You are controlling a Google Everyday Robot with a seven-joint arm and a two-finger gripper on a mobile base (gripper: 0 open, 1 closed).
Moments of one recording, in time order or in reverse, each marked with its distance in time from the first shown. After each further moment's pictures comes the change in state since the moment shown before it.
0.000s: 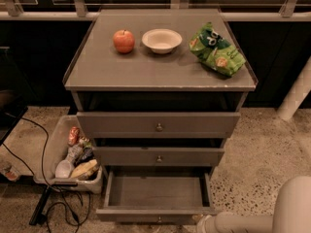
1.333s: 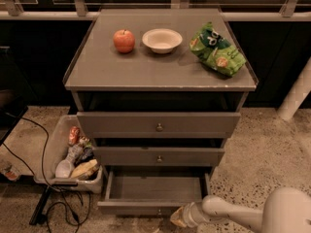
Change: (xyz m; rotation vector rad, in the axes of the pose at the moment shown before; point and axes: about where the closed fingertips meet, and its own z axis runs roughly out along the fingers) arm -0.066 -0.010 0.068 -0.155 -0.133 -0.113
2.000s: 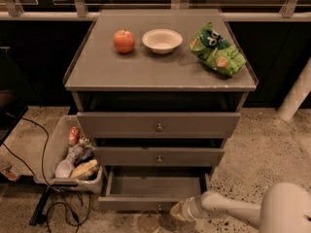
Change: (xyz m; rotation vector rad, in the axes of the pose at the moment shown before) arm -0.012 -0.021 -0.006 0.050 0.008 -0.019
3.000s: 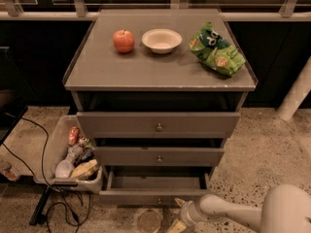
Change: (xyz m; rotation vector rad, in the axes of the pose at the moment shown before) arm 0.001 0.020 0.005 -0.040 -0.008 -0.028
